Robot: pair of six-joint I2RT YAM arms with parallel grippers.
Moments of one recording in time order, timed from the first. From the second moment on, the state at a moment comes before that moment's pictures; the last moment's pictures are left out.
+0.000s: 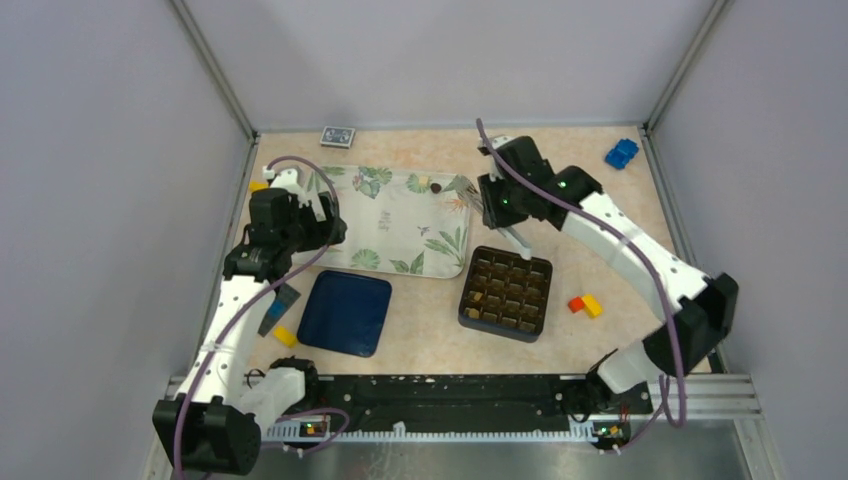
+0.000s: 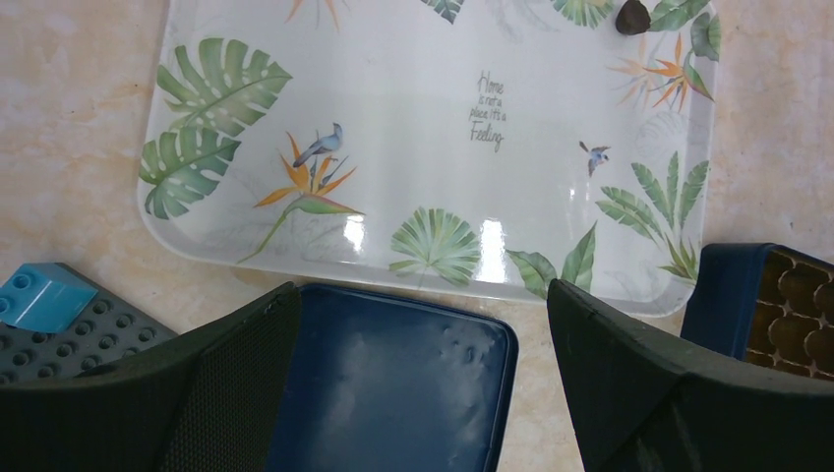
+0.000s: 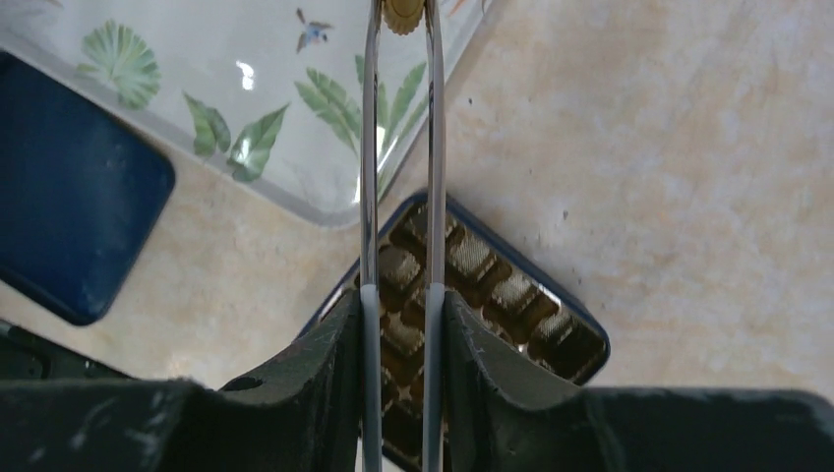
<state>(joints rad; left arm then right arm) -0.07 0.99 0.91 -0.51 0.10 -0.27 0.65 1.56 1.54 -0.85 0.10 0.24</state>
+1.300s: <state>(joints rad) -0.07 0.99 0.92 -0.52 0.09 -0.29 0.69 1.22 1.19 -1.20 0.01 0.28</state>
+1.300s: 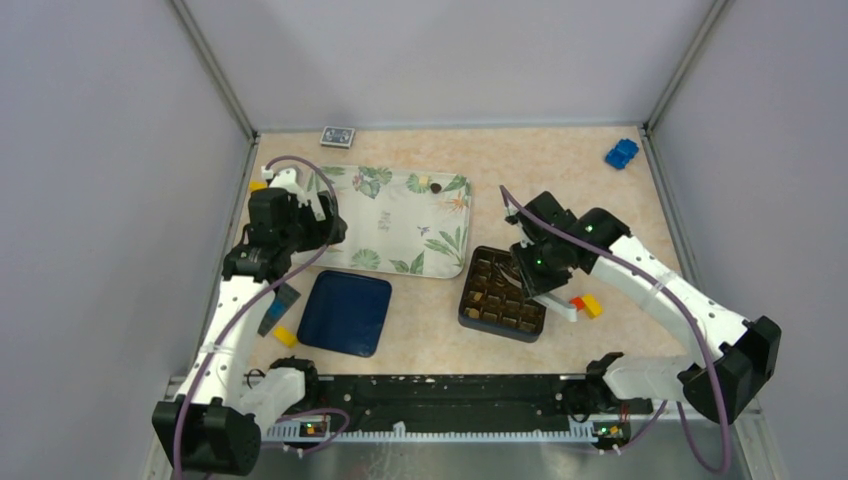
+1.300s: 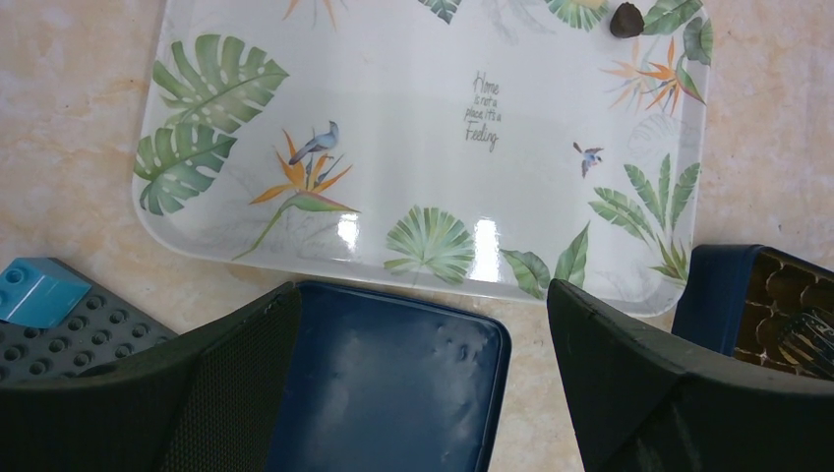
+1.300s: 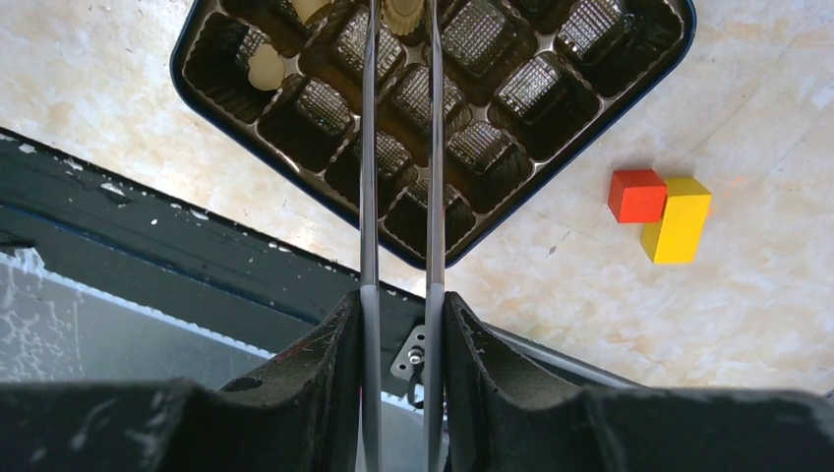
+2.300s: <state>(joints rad) -0.07 1.00 0.92 -0.51 0.12 -0.29 0.69 1.39 1.44 -1.02 0.10 0.26</state>
